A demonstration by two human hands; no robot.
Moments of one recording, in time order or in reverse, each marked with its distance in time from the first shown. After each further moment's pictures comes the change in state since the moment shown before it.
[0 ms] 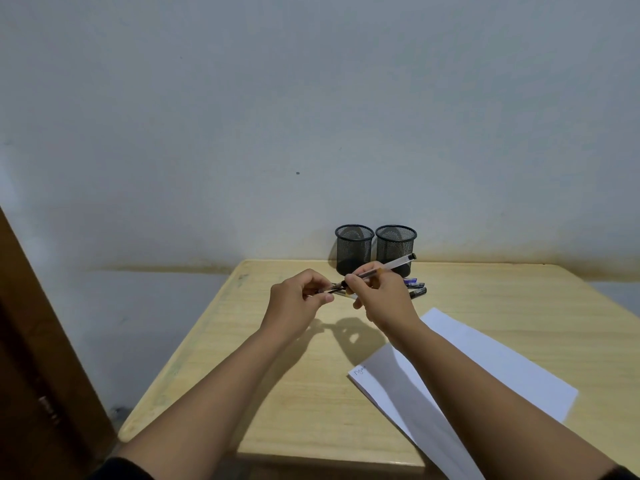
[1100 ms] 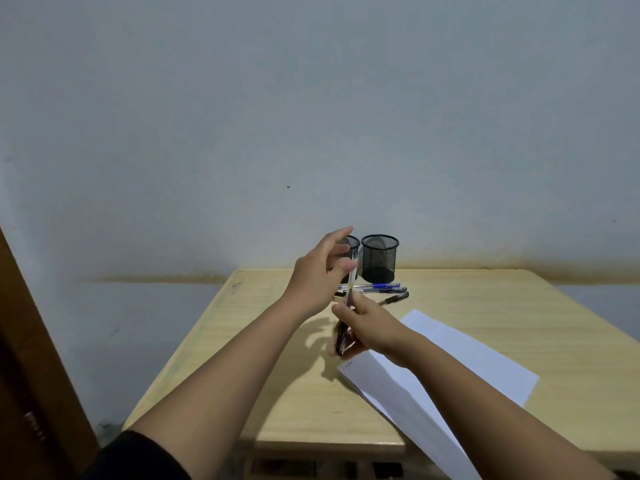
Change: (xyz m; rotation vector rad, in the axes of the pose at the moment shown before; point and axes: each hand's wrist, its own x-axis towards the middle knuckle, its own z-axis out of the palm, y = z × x) left_hand -0.006 0.078 0.001 -0.109 -0.113 0.168; right_hand -0.037 -0.004 -0.016 -0.032 -0.435 0.191
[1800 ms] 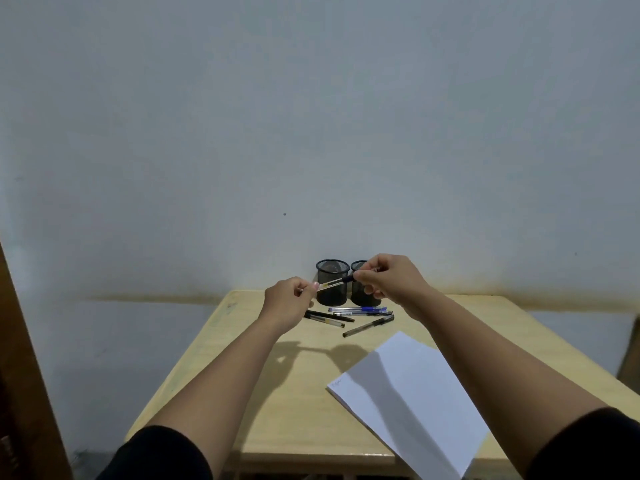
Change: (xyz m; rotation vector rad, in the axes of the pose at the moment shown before) left_hand -0.008 -0.013 -0.024 0.123 0.096 -0.281; right_hand -0.011 -0.075 -0.057 -0.151 0.404 -0.141
